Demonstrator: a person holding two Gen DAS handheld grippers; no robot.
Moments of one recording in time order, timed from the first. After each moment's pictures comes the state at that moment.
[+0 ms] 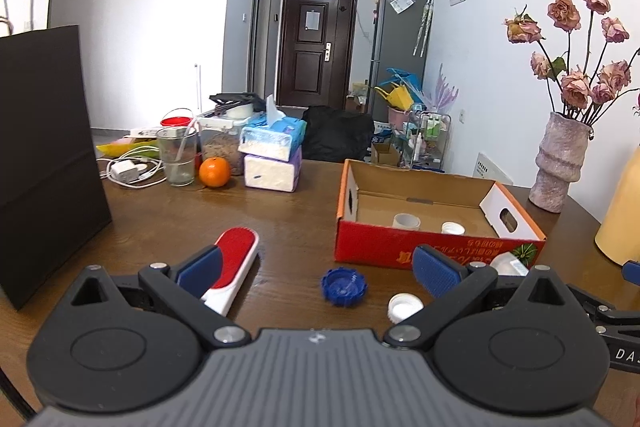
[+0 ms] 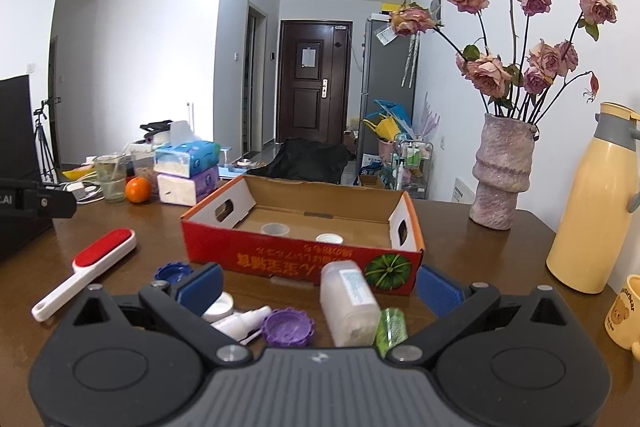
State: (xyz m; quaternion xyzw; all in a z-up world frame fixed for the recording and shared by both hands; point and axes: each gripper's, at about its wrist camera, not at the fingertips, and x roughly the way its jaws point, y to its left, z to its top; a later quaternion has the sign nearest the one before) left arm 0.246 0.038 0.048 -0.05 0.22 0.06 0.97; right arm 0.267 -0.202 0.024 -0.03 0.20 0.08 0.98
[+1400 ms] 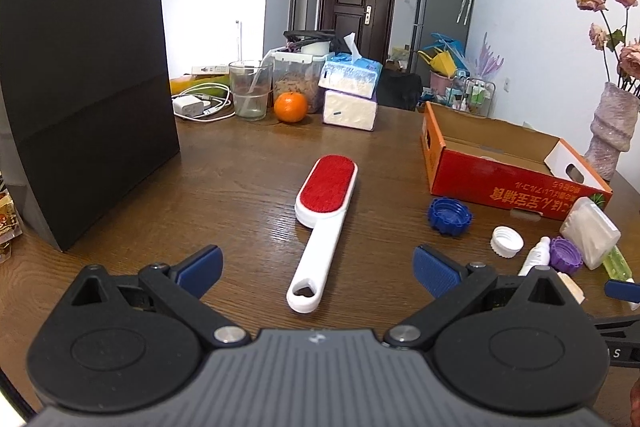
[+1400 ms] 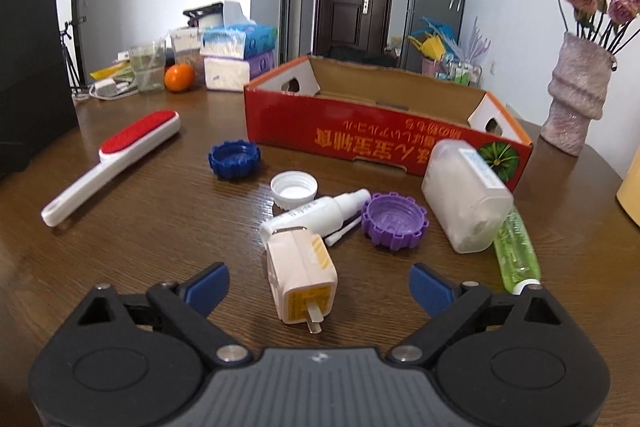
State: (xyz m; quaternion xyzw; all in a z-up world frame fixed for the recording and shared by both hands) left arm 0.225 0.125 -0.011 -0.07 0.28 0.11 0.95; right arm 0.294 -0.127 -0.058 -0.06 0.34 0.12 0.93
